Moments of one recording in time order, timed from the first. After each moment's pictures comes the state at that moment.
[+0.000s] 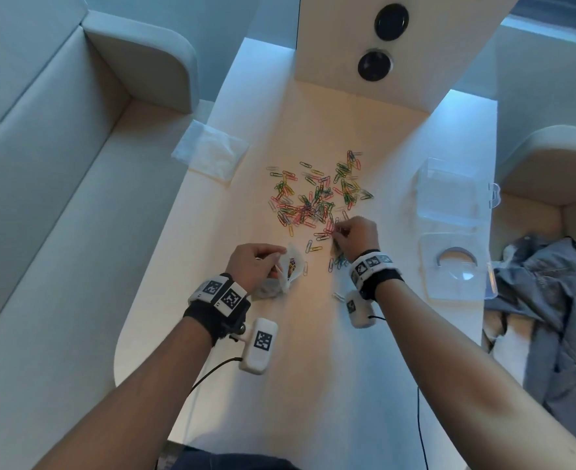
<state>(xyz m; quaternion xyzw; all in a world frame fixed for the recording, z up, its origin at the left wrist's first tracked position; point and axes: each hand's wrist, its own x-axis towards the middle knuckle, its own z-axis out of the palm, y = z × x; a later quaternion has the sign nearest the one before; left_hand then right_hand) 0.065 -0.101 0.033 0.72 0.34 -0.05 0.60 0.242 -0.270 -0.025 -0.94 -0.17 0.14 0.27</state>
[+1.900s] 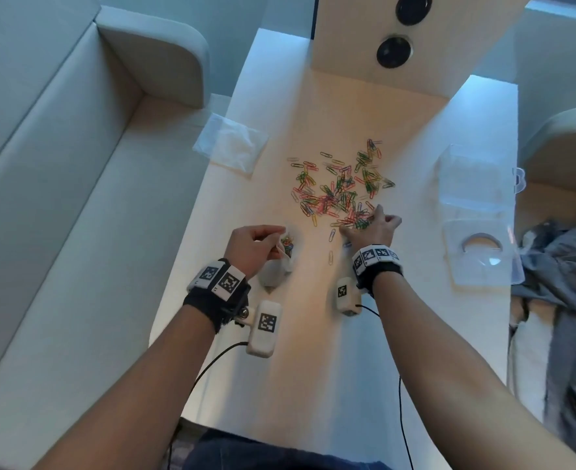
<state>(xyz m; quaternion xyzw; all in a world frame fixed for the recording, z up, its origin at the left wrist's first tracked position) 0.042 -0.056 0.047 0.65 0.37 -0.02 0.66 0.207 -0.243 -0.034 -0.93 0.08 0.13 0.32</state>
